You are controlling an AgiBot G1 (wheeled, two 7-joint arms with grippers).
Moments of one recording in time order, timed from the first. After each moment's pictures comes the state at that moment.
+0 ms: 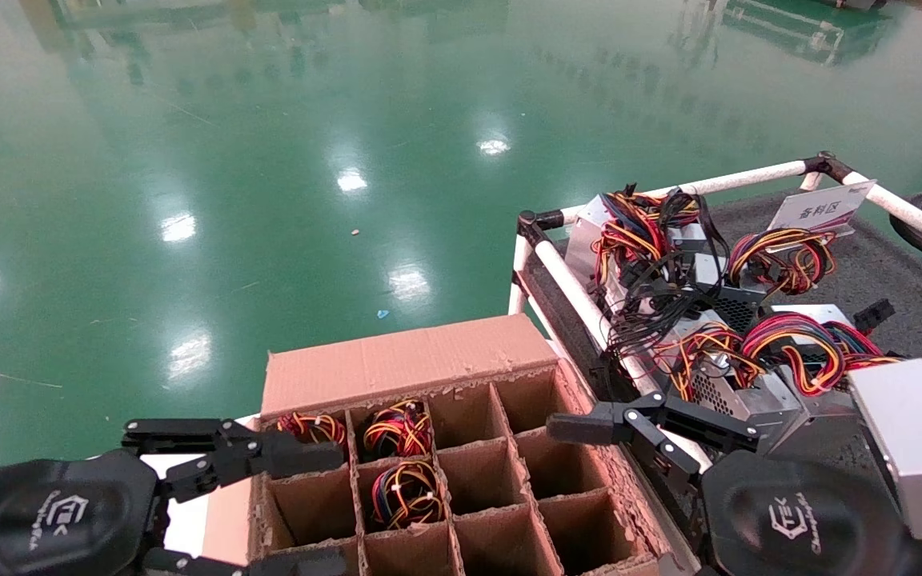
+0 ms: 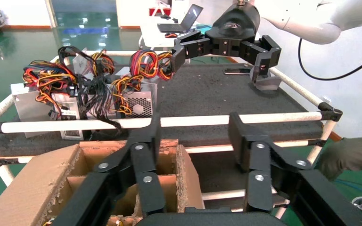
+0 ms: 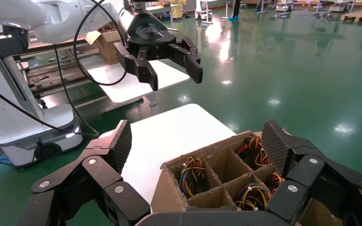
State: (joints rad) left arm -1.10 0.57 0.37 -1.26 0.66 1.45 -0.13; right arm 1.07 -0.61 -0.28 1.28 -0.73 -1.50 0.19
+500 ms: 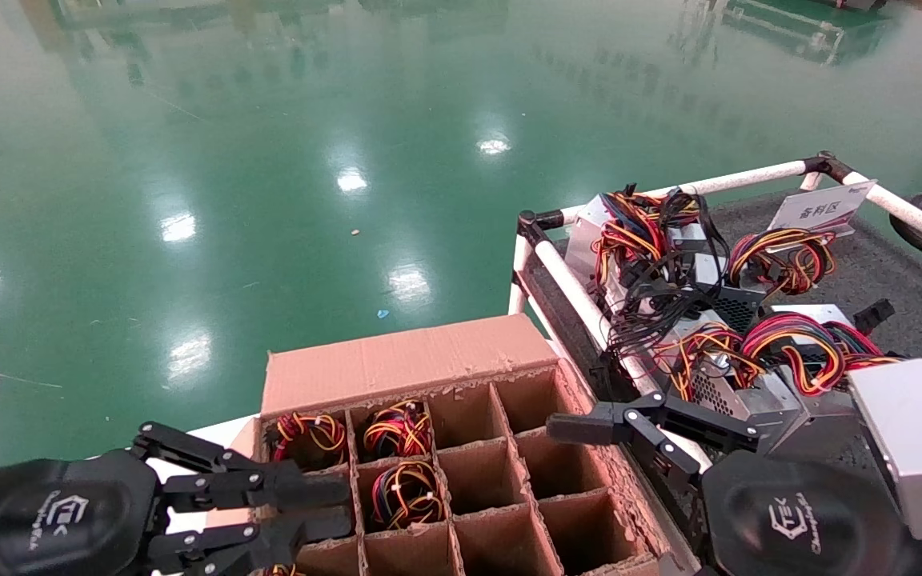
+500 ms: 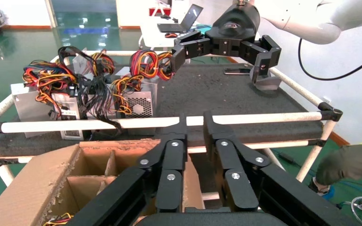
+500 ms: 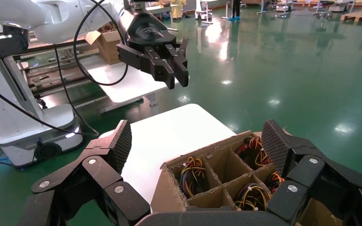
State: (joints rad) left arm -1.10 0.57 0.37 -1.26 0.66 1.45 -0.13; right arm 1.07 -0.61 -0.28 1.28 -0.73 -1.50 0.19
